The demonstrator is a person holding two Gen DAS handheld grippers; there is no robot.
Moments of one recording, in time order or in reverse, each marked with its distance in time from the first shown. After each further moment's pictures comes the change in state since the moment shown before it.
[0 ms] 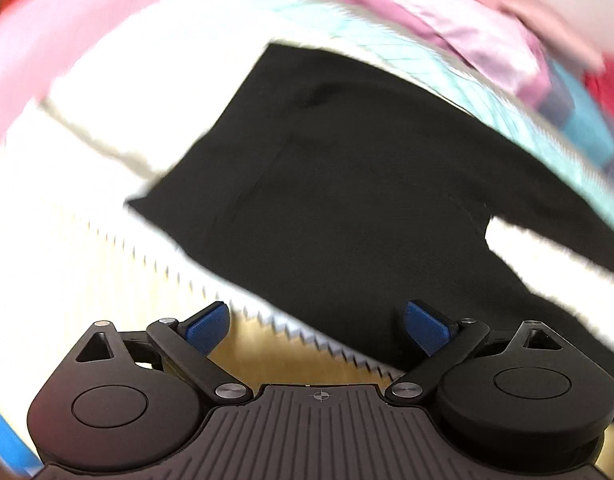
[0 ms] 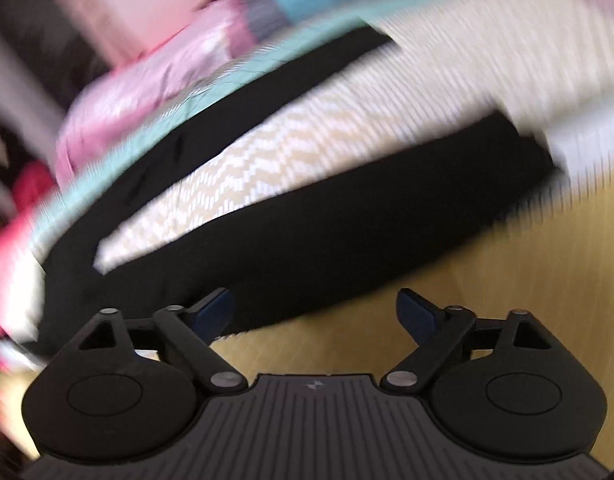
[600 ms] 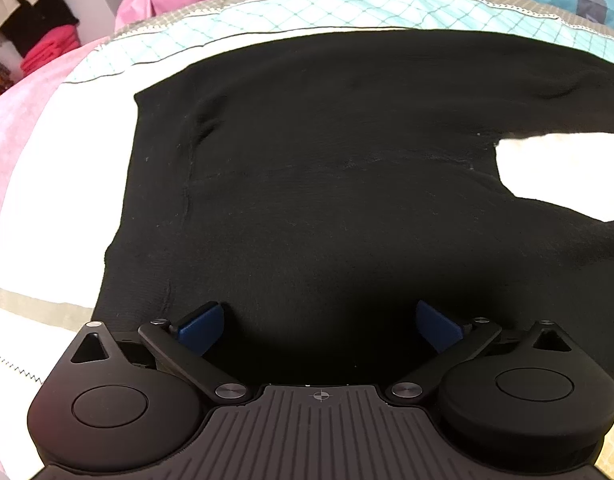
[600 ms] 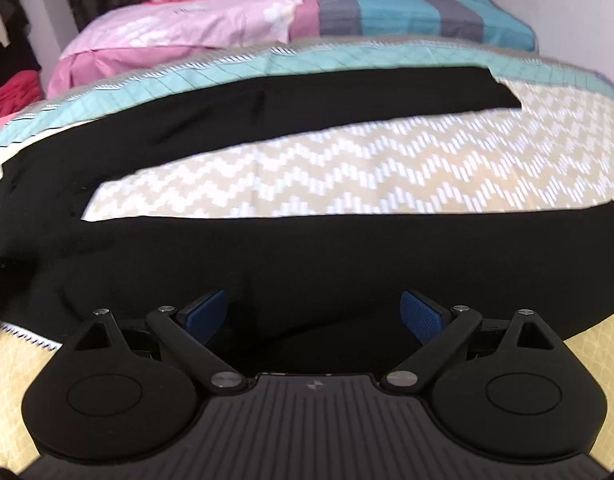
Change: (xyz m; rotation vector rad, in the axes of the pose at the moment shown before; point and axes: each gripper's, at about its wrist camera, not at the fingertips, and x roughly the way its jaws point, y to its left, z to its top) left arm 0.074 -0.089 0.017 0.563 0.031 0.206; right arm 0.094 0.155 -0.042 -0.520 -0.060 -0.292
